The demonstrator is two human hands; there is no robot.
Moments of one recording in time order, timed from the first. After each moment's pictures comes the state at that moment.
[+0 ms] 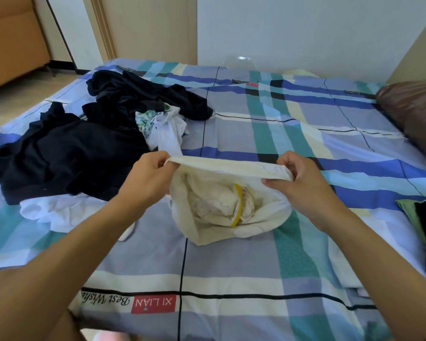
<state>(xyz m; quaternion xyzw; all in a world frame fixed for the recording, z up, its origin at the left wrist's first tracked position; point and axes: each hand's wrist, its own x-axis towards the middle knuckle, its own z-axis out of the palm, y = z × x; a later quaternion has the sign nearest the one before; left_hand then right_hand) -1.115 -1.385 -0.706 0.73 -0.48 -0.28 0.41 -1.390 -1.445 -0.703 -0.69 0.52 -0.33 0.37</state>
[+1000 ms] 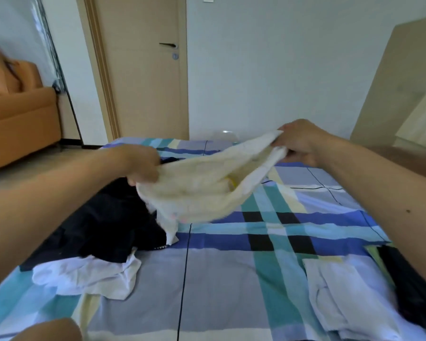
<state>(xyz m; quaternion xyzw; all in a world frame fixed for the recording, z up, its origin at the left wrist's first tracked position) -1.084 -1.416 -0.531 0.75 -0.66 -0.03 -0.10 -1.392 -1.484 -0.505 -0.63 0.54 -0.37 0.42</state>
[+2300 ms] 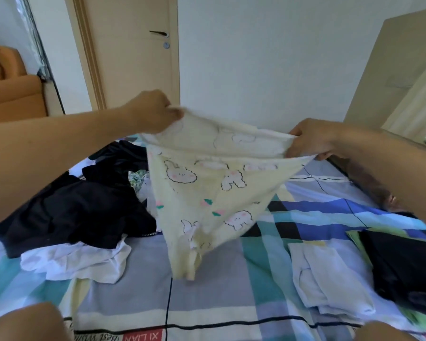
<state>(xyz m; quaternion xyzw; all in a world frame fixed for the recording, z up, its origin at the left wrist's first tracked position) -1.118 -1.442 -0.496 0.70 -0.68 0.01 0.22 -1.447 -1.481 -0.504 -0.74 0.65 -0.11 0.16</state>
